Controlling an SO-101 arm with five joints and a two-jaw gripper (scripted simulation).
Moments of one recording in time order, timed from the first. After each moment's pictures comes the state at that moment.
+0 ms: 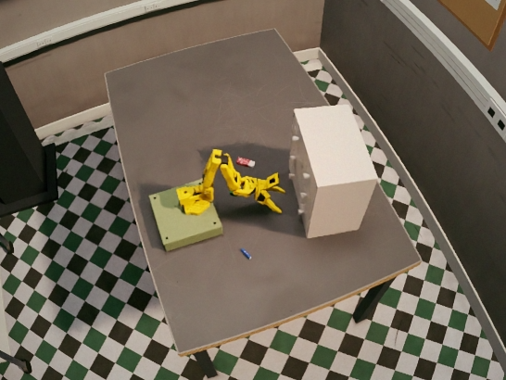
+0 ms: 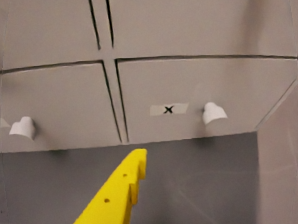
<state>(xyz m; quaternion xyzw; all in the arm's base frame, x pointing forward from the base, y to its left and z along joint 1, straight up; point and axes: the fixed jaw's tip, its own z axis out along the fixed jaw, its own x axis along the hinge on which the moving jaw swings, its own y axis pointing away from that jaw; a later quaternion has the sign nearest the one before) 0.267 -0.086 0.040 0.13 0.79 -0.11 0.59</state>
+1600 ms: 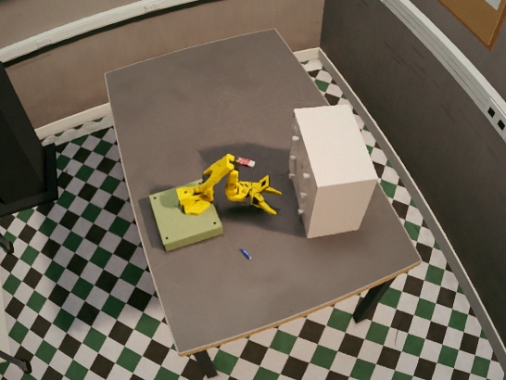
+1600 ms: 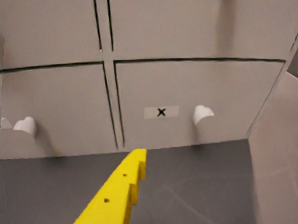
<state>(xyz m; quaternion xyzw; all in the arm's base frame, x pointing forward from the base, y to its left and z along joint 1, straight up) 0.253 -0.085 0.039 0.13 0.73 -0.12 0.66</state>
